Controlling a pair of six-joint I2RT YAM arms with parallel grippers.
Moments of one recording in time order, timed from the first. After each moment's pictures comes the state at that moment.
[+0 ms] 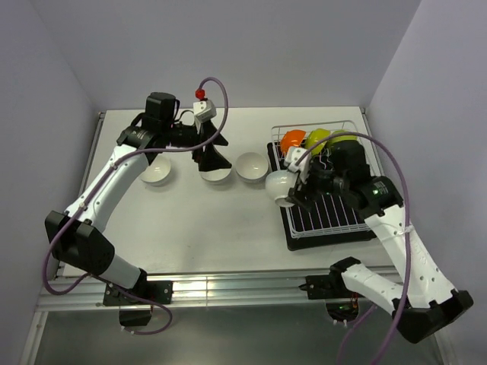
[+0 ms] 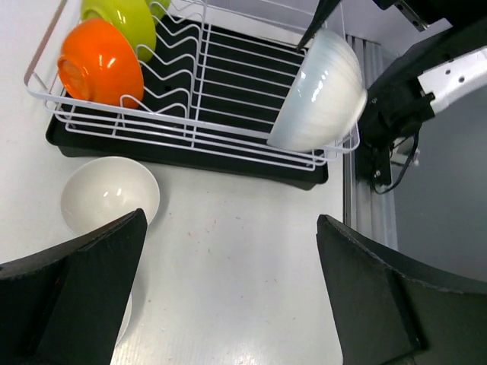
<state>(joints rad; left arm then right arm) -0.39 1.51 1.50 -0.54 1.05 0.28 0.41 0.95 1.15 -0.87 -0.53 -0.67</state>
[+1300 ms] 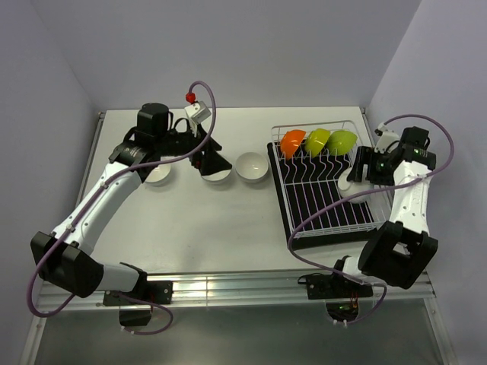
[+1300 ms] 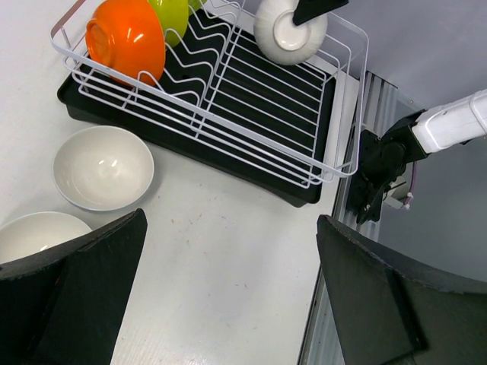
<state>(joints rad) -0.42 1.36 1.34 -0.39 0.85 -0.03 -0.47 1.34 1.25 -1.00 -0.43 -0.29</state>
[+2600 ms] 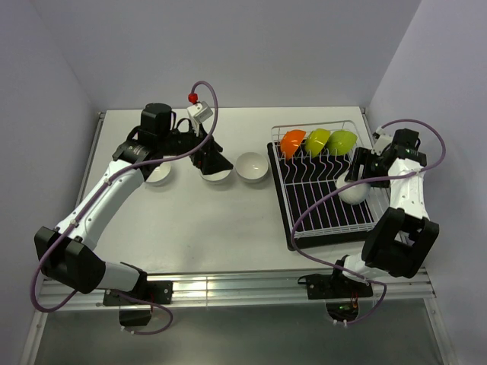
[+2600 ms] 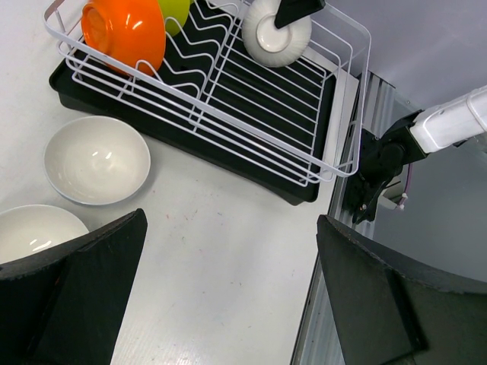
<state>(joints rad) -0.42 1.38 1.34 -0.39 0.85 -0.05 -0.45 1.42 1.17 -0.86 -0.34 -0.17</state>
